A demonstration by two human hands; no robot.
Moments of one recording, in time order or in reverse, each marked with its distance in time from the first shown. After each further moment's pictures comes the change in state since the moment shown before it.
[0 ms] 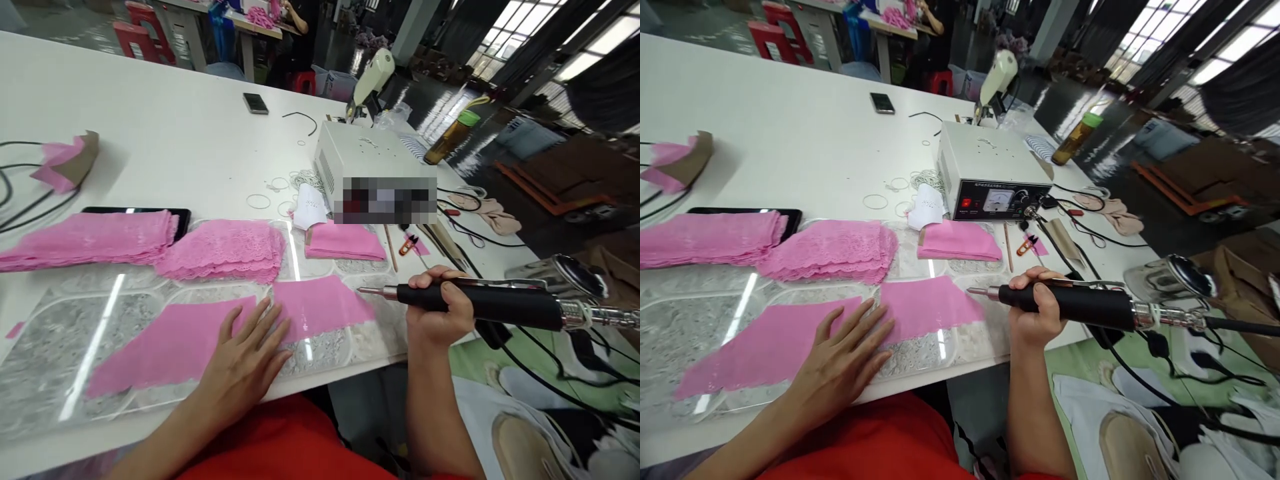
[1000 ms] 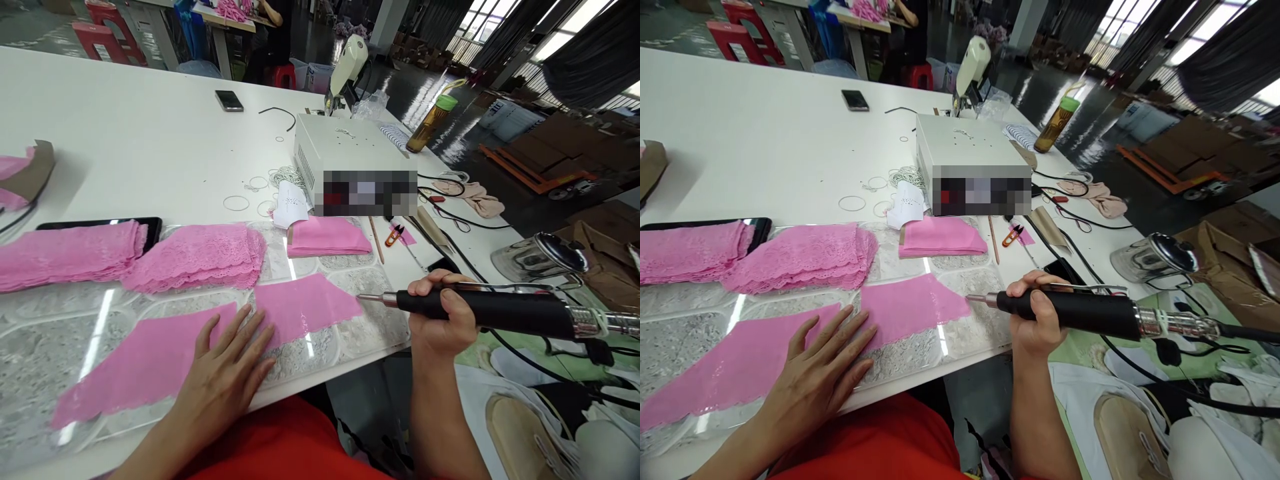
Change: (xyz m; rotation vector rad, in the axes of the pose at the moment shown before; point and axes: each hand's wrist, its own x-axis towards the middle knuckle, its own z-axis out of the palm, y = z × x) left_hand 0.002 0.001 0.000 -0.028 0.013 -0.012; right_hand -0.001 -0.013 -0.029 -0.066 -0.015 -0.037
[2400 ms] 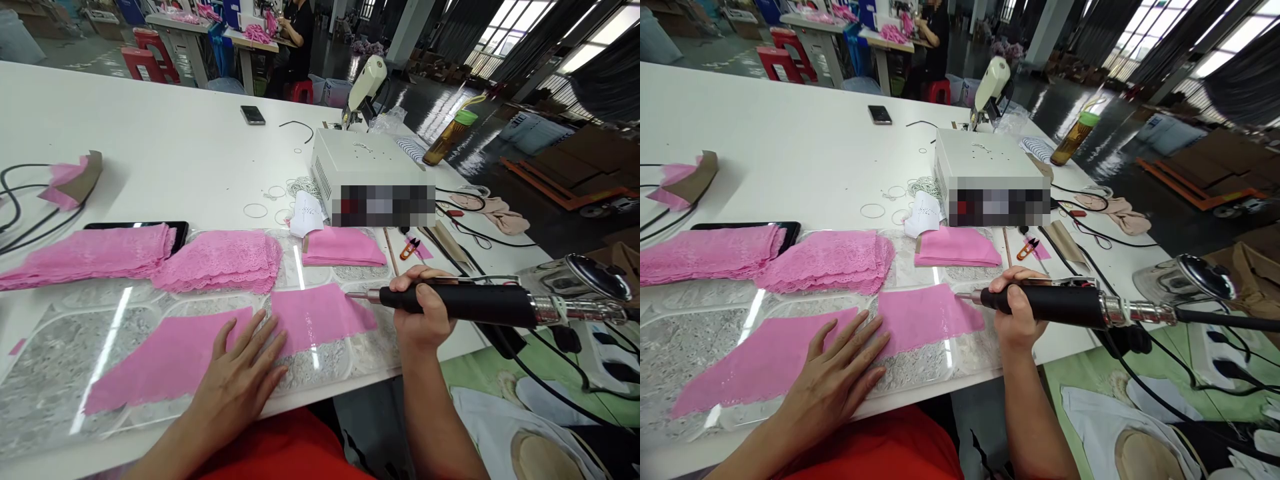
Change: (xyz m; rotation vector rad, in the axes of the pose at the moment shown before) left_hand -0.005 0.000 0.002 -0.035 0.010 -0.023; right_hand -0.007 0.021 0.038 0.073 -0.166 0.003
